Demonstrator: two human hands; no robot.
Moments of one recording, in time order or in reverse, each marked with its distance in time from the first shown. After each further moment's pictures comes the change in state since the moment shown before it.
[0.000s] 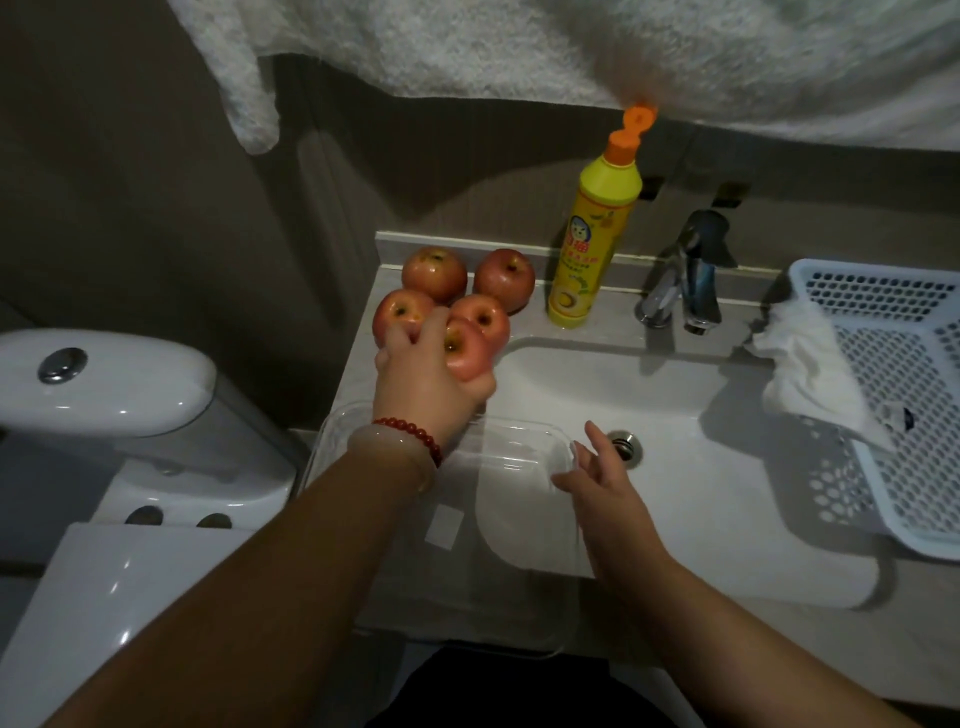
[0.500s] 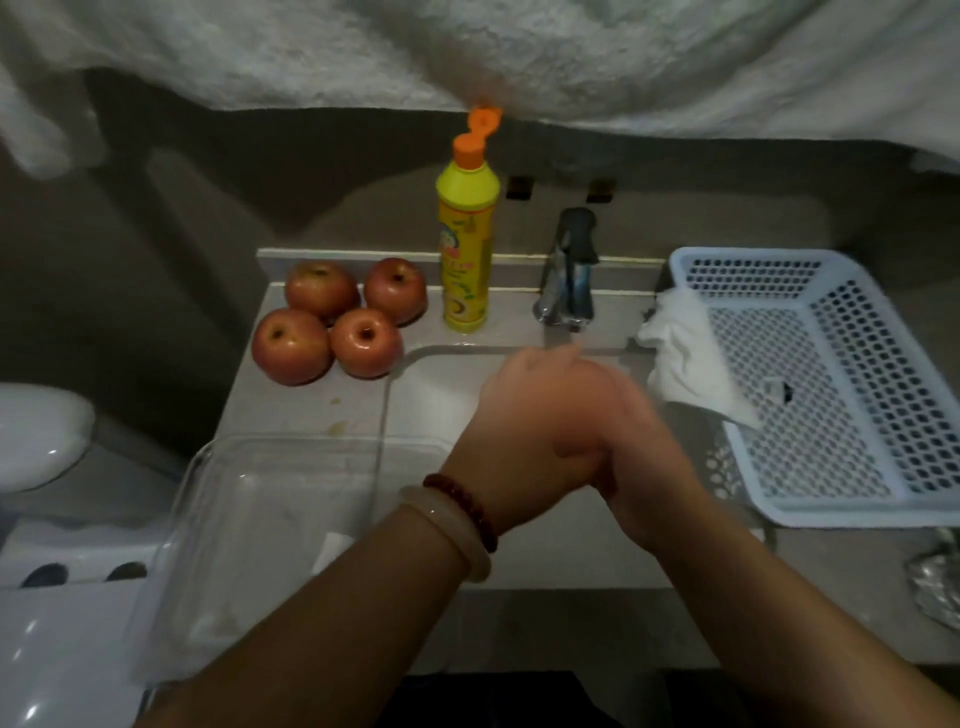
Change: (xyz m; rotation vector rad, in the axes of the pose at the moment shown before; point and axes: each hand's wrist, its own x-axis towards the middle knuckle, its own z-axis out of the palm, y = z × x) left_hand -0.056 0.118 0.094 -0.164 -0.206 0.572; right_hand 0.005 -0.051 -0.119 0.270 -0.070 -0.179
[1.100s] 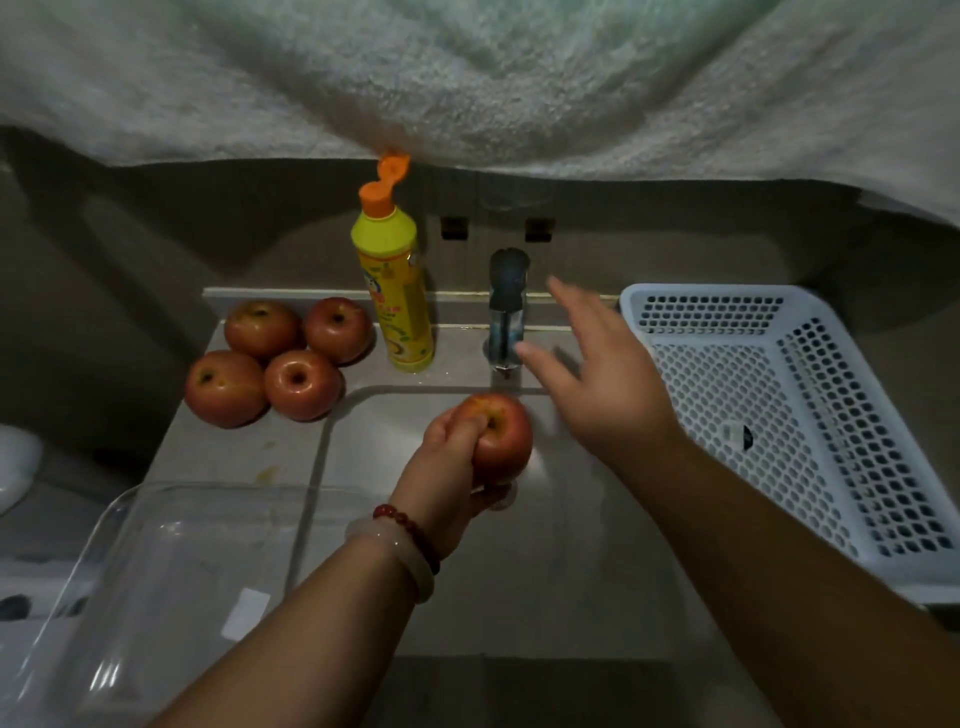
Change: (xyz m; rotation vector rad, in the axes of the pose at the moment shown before) left_hand 0.046 -0.008 0.050 -1.047 0.162 -0.910; right_hand 0.058 -0.084 -0.040 -1.017 0.126 -0.529
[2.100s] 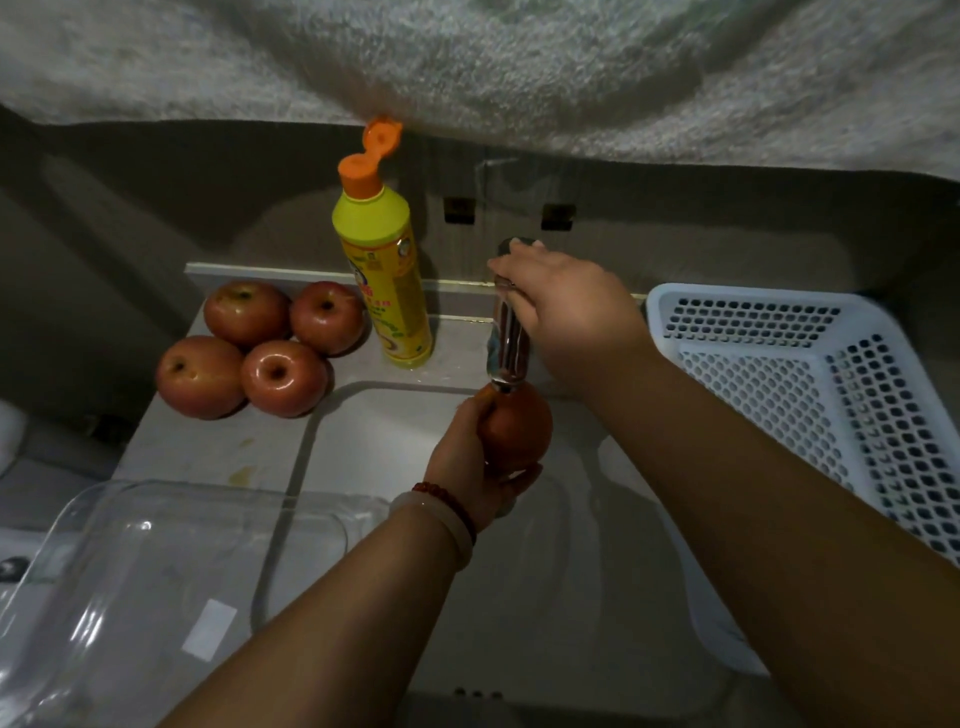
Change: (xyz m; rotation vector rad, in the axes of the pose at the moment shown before) left_hand 0.066 -0.007 0.033 -0.357 0.147 -0.260; right_hand 0.090 0.005 0.015 -0.378 -0.246 -0.272
